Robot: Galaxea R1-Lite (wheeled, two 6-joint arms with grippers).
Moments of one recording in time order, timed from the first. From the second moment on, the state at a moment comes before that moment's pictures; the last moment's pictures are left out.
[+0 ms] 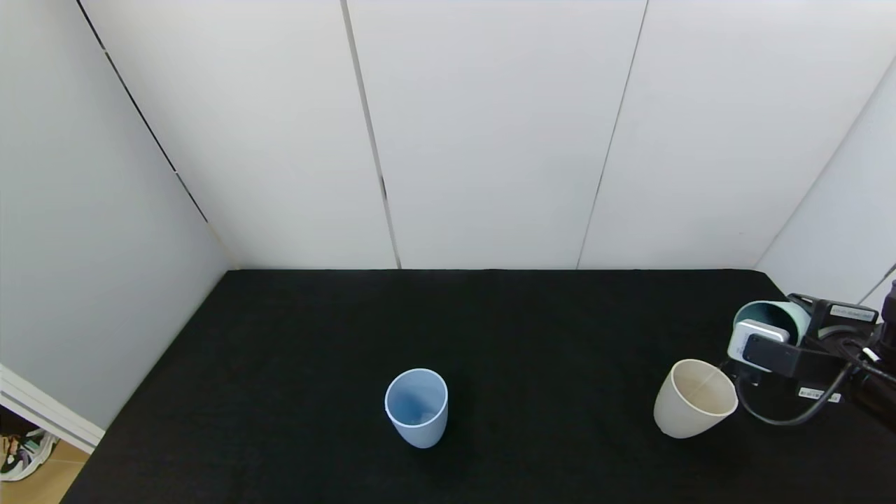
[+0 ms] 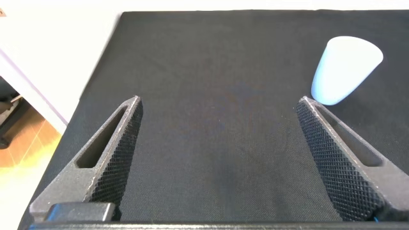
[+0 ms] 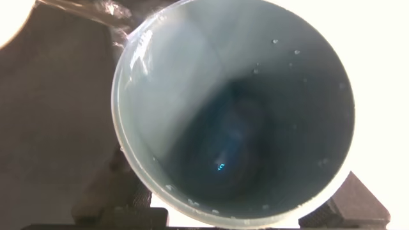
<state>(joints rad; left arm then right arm) 0.00 0.00 0.00 0.00 0.02 -0.01 0.03 1.62 -0.46 -0.83 -0.26 -1.41</state>
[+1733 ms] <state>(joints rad) 0.00 0.00 0.00 0.00 0.02 -0.01 0.15 1.61 -0.48 -0.83 -0.27 -1.16</state>
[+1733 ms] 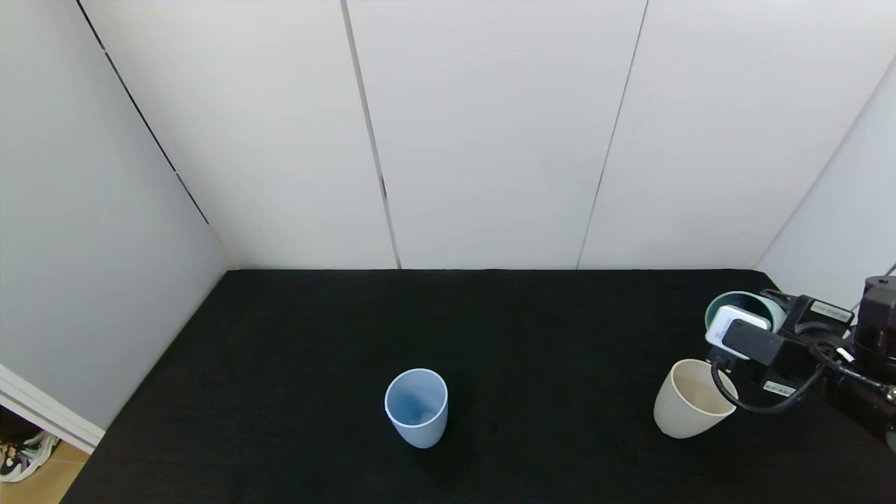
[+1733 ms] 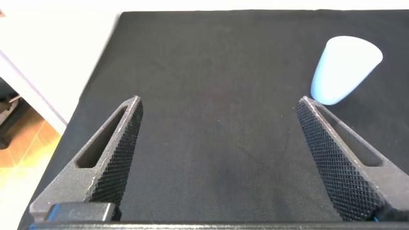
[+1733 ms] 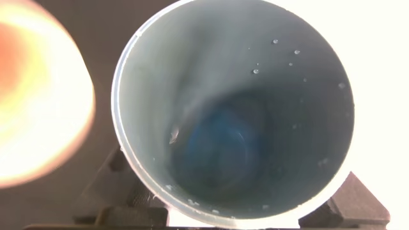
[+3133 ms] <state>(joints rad) 0.00 0.00 0.00 0.00 0.02 -0.01 0.88 2.04 -1.21 -0.64 -0.70 -0.94</state>
